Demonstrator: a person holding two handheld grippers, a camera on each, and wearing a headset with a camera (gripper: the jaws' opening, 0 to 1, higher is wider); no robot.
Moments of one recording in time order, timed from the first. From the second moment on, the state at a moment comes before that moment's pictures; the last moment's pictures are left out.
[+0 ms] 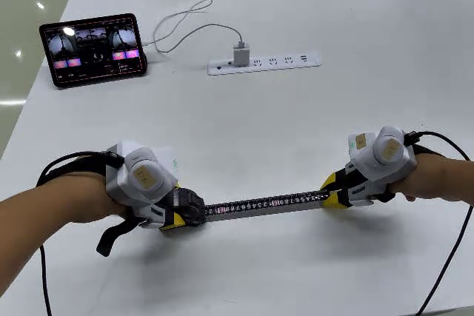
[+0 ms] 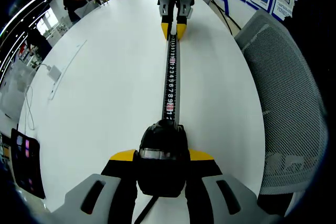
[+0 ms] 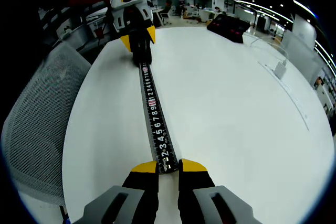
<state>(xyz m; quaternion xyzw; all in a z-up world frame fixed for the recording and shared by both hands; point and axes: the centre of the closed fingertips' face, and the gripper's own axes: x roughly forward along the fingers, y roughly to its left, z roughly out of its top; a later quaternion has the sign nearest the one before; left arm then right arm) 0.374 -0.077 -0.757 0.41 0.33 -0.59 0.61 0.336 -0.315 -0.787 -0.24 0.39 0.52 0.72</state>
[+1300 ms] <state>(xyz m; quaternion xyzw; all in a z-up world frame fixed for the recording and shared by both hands) 0.374 -0.078 -0.757 0.40 0.33 -0.60 0.61 0.331 -0.323 -0.786 -0.28 0.39 0.53 0.70</state>
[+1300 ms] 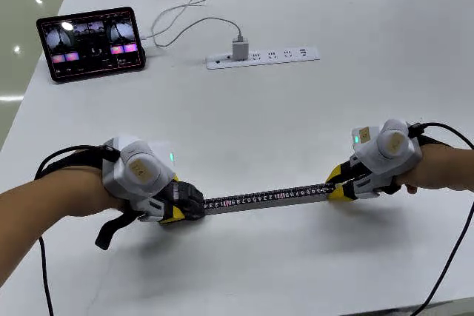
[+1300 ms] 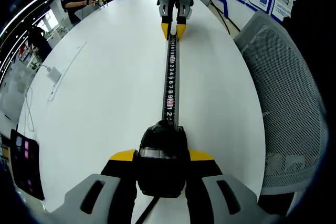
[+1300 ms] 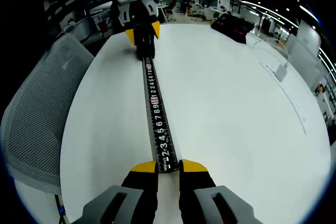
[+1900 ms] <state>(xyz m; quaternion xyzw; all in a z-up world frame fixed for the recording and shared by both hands) 0.373 -0.080 -0.756 0.40 0.32 -0.60 0.61 0.331 -0.325 -0.788 -0.29 0.41 0.52 0.69</state>
